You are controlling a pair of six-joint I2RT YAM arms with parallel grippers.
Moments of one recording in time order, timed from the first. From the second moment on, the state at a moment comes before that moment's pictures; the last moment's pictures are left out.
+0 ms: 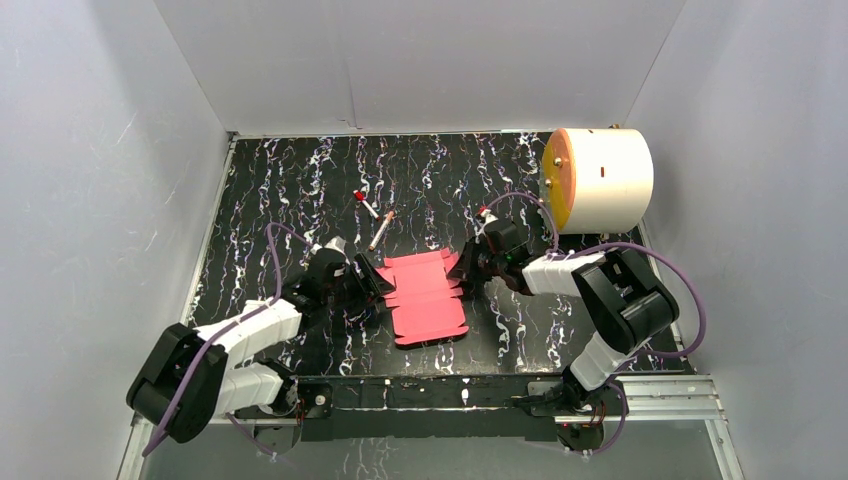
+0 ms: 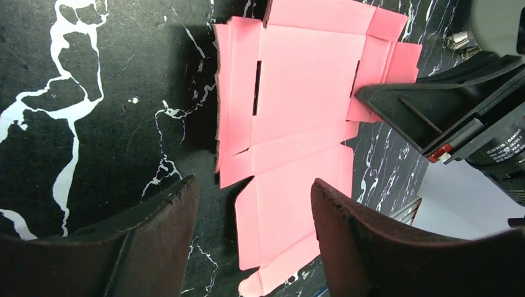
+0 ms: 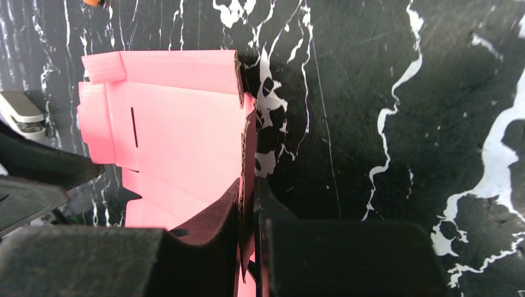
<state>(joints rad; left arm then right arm) -0.53 1.17 0.40 0.03 0.17 -1.00 0.58 1.64 0.66 0.25 -0.28 0.64</state>
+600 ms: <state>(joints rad) -0.54 1.26 0.33 0.21 0.18 -1.12 0.54 1.64 0.53 0.49 -0.40 0.83</state>
